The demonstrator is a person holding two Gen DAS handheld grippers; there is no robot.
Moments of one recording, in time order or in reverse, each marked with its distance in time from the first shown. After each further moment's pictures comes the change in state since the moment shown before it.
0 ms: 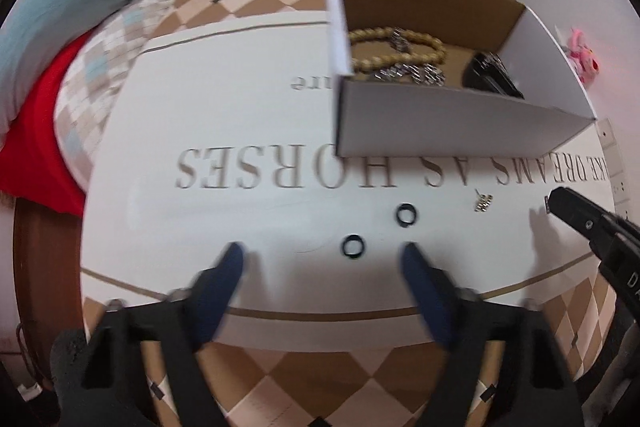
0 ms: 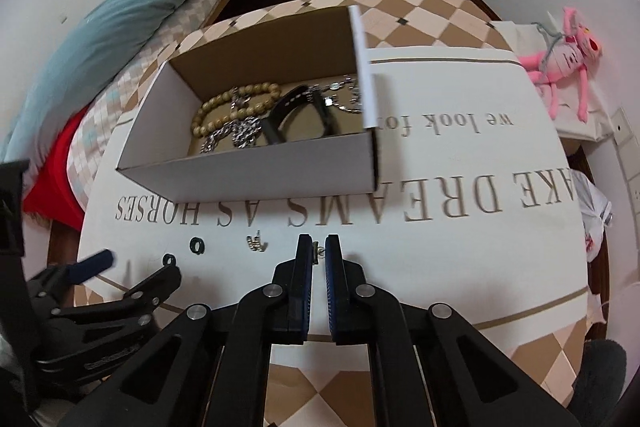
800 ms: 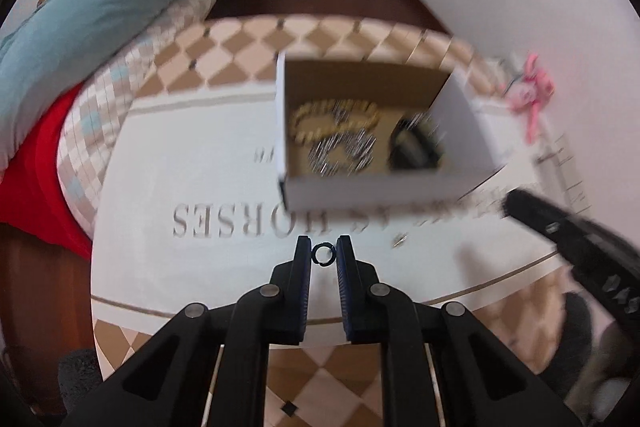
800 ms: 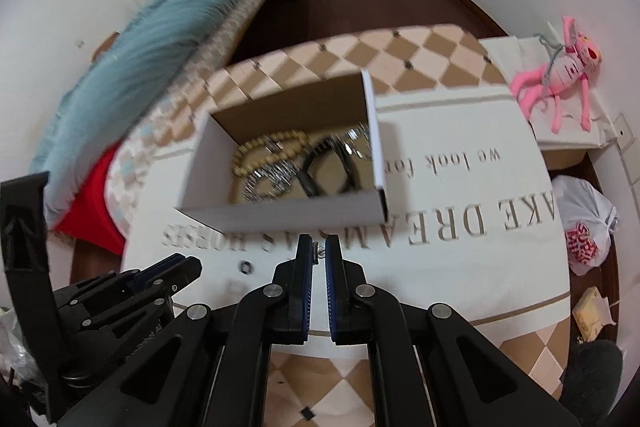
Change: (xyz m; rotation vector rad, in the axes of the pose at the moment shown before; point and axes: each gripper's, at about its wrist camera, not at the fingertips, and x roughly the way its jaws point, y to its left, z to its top) left arm -0.080 -0.011 0.024 0.020 -0.136 -0.141; right arm -0.061 0.006 0.019 0.021 -0.085 0.099
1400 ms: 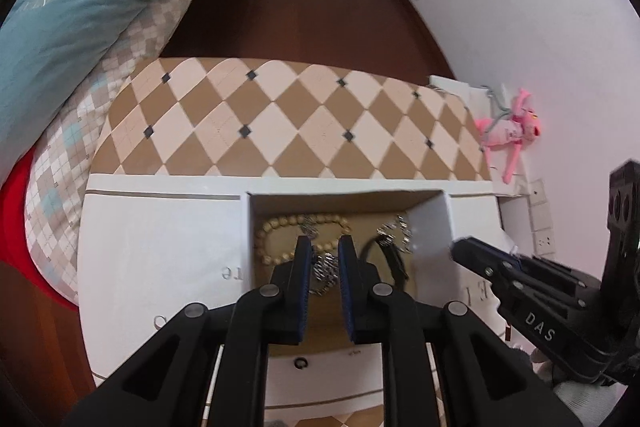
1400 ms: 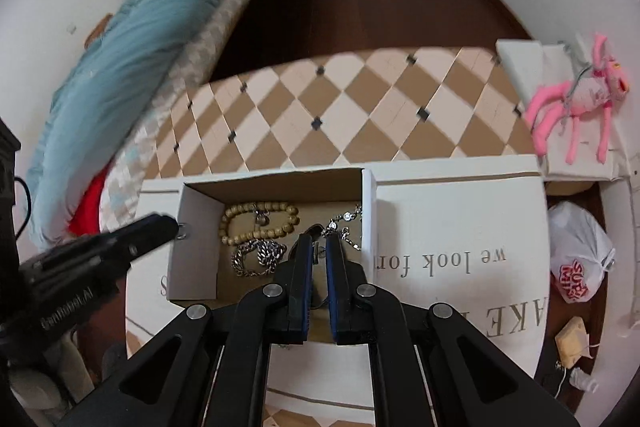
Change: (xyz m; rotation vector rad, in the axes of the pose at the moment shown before) left arm 0.035 0.004 0.128 -0.071 0.092 -0.091; right arm 0.056 -0.014 0.114 -0.013 0.182 -0.004
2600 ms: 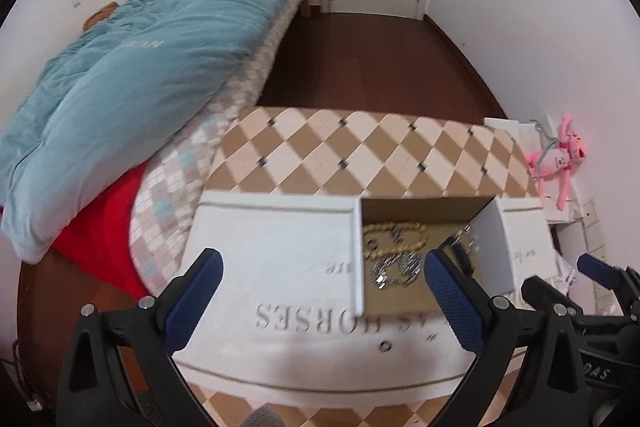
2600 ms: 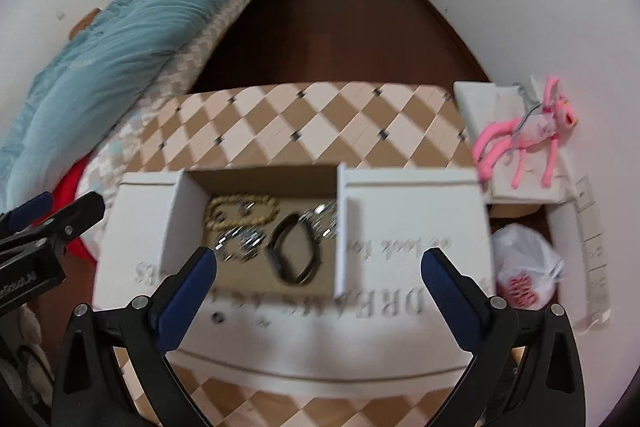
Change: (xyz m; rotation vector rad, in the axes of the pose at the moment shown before) left arm -0.072 0.025 -0.069 0.012 -0.246 0.264; right arm -0.058 0.033 -0.057 -0.073 -0.162 -0.168
